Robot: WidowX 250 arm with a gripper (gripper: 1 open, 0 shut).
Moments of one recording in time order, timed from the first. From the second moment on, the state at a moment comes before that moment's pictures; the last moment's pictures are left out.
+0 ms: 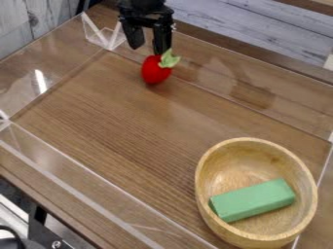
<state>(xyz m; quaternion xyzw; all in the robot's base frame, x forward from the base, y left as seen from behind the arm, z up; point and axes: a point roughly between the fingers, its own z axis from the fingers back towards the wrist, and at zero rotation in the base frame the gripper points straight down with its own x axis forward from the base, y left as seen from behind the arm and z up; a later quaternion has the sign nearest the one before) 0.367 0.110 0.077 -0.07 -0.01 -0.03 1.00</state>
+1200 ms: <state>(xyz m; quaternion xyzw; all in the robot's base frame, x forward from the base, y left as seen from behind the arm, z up) 0.364 0.087 0.041 -0.07 0.02 -0.06 1.00</state>
